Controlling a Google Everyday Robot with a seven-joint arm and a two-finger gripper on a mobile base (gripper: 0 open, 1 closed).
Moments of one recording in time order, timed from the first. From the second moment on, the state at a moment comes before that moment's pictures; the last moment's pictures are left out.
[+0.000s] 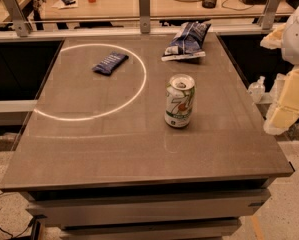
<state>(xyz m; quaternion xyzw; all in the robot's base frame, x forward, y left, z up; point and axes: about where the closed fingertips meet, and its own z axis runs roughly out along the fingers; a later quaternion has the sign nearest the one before) 0.438 -0.217 0.976 -0.60 0.78 -0.03 0.16</state>
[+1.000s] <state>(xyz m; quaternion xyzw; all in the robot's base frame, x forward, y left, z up) 0.445 -0.253 0.951 -0.51 0.83 0.04 0.22</state>
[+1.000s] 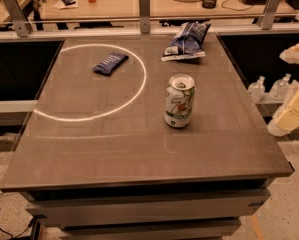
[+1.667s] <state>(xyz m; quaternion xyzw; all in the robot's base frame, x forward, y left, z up) 0.454 -0.267 0.921 -0.46 0.78 0.12 0.40</state>
